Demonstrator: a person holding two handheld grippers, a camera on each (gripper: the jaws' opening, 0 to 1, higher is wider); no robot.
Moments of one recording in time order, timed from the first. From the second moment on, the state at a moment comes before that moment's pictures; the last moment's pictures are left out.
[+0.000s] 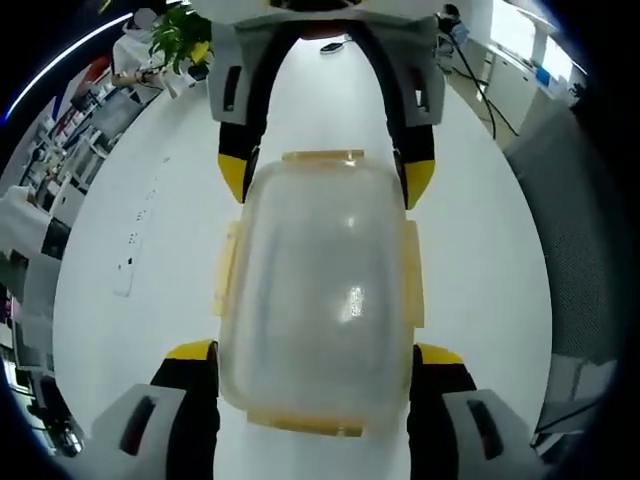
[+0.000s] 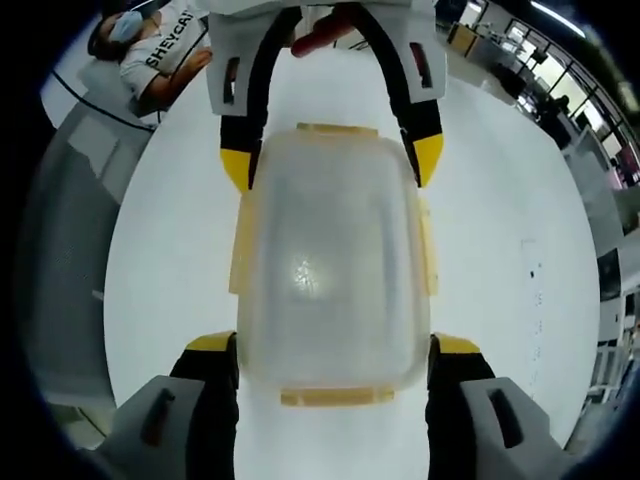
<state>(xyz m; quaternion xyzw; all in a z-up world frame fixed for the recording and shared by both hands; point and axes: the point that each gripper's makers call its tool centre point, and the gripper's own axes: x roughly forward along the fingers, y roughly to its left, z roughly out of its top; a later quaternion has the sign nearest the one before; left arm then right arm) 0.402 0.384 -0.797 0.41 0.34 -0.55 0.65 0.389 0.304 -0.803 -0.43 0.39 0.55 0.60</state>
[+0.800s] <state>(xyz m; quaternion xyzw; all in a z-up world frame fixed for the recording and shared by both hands) 0.390 0.429 -0.761 0.09 0.23 -0.44 0.87 0.394 0.304 -0.771 -0.16 0.25 0.46 0.84</state>
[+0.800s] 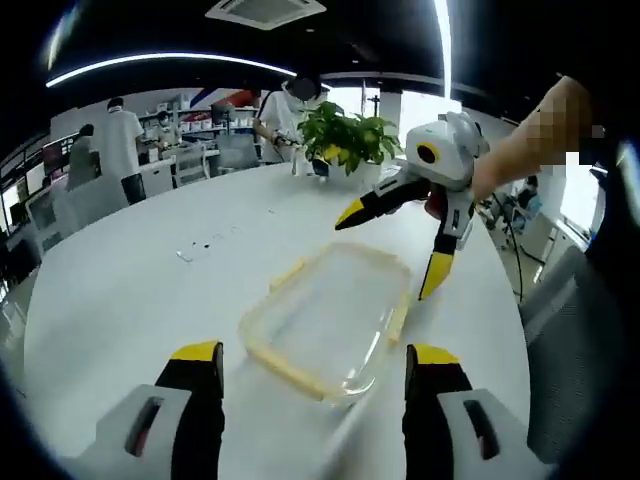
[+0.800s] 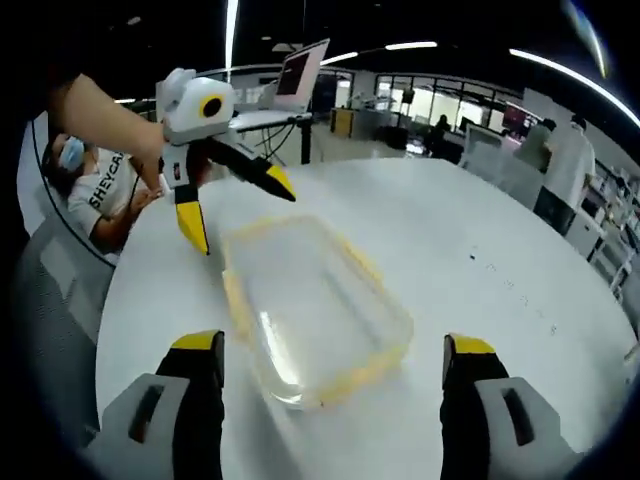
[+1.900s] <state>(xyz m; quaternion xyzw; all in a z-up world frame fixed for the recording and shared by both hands) 0.354 0.417 -0.789 0.02 0.21 -0.37 0.90 0.343 0.279 -0.784 -0.05 0.24 0.36 0.90</state>
